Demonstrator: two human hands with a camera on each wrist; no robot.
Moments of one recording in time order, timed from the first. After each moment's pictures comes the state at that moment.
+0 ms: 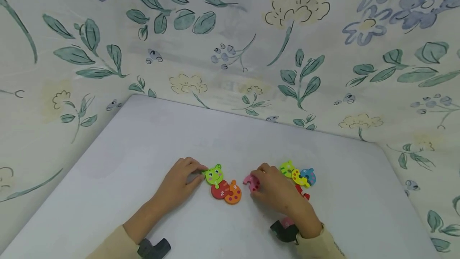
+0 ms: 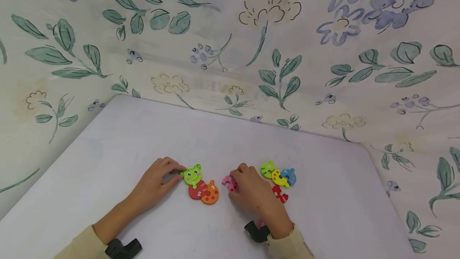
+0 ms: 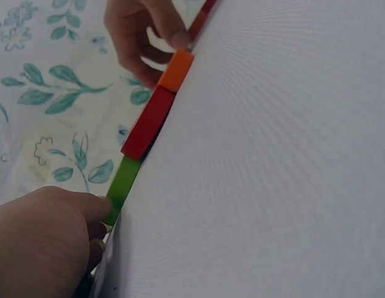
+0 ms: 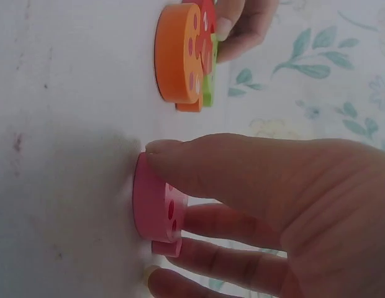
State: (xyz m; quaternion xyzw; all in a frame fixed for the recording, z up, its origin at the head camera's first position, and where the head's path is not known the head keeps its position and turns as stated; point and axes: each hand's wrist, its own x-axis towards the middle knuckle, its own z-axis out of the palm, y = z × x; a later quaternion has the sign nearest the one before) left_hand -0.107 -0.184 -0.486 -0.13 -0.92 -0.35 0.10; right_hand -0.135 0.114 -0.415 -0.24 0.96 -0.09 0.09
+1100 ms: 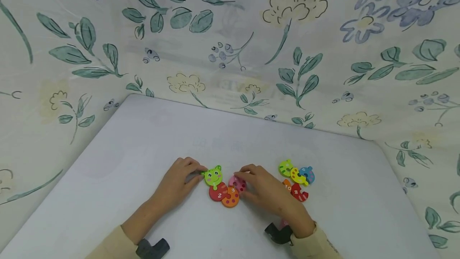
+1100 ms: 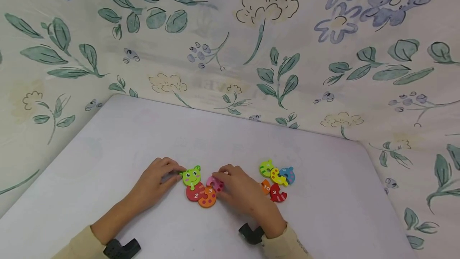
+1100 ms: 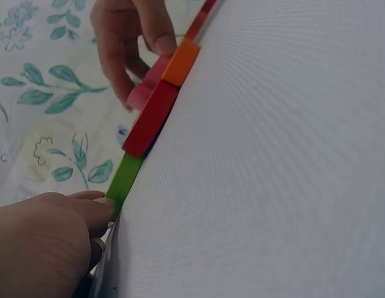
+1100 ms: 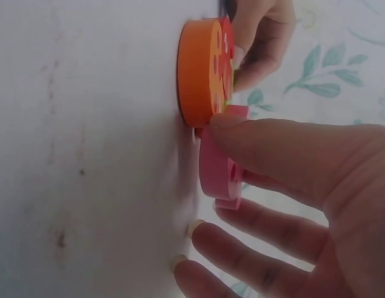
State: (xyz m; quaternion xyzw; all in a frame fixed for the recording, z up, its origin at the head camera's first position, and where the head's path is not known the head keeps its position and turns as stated) left_hand -0.106 -0.183 -0.479 -0.14 -0.93 -0.33 0.10; right_hand -0.133 0.104 -0.420 -0.32 0.93 -0.15 0.11
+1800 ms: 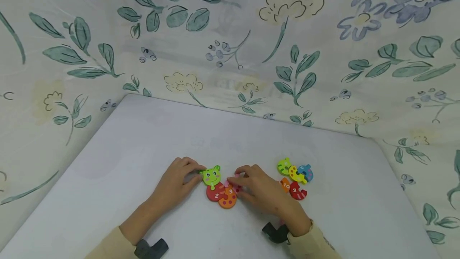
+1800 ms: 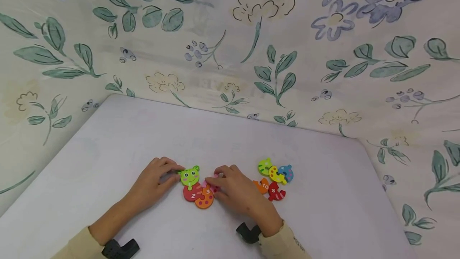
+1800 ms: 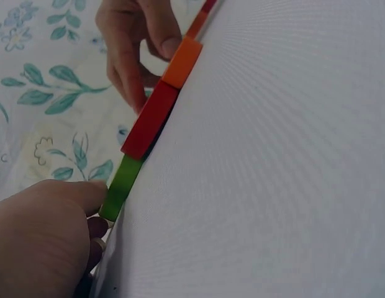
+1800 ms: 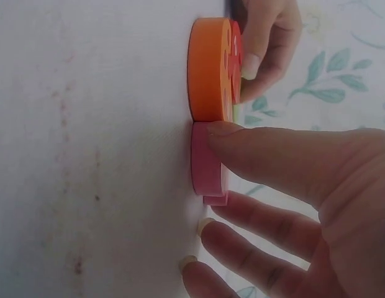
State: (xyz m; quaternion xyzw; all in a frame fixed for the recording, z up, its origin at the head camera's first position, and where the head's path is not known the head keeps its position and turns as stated) left_hand -0.106 -0.183 -0.481 -0.15 -0.92 -0.34 0.11; right_hand -0.132 0.101 -0.425 -0.36 0.92 -0.12 0.10
